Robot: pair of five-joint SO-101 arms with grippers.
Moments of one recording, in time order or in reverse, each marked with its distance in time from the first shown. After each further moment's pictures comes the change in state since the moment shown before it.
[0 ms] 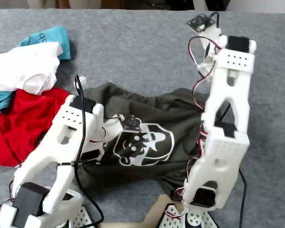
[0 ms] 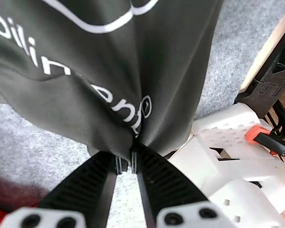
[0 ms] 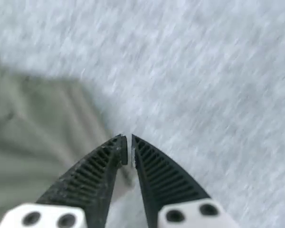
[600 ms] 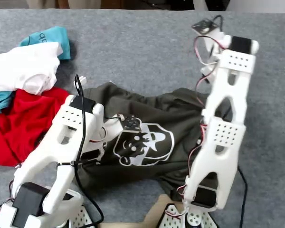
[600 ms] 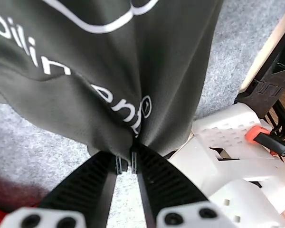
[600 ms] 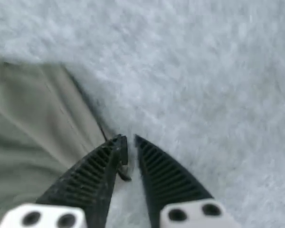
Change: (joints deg) left arm 0.0 0.0 0.0 0.0 0.0; right arm 4.4 16.6 -23.1 15.1 -0.4
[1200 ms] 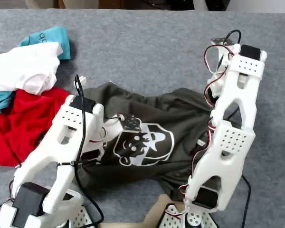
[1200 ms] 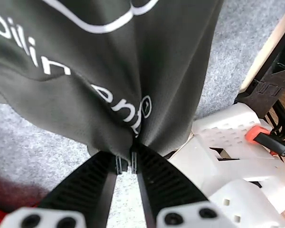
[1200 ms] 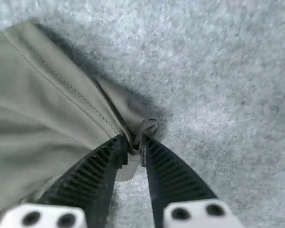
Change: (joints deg) left arm 0.0 0.0 0.0 0.0 0.0; right arm 3.3 -6.6 21.1 -1.4 -15.3
